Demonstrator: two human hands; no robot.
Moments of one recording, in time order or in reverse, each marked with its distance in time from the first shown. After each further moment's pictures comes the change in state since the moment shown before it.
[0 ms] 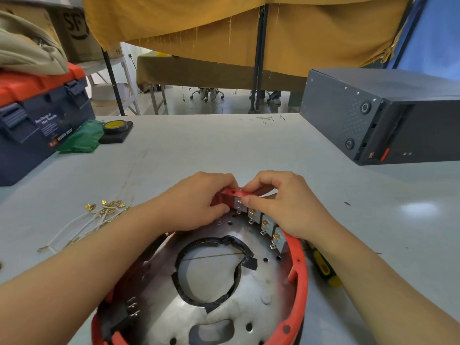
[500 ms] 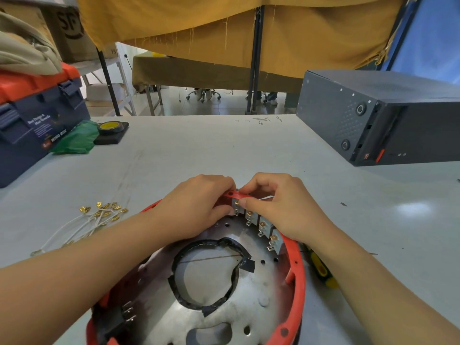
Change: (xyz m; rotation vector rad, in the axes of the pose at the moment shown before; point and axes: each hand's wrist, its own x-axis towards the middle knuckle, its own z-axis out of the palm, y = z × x) left_hand 0.001 0.005 0.009 0.095 0.101 0.033; right_hand -0.001 0.003 0.001 0.011 0.000 0.002
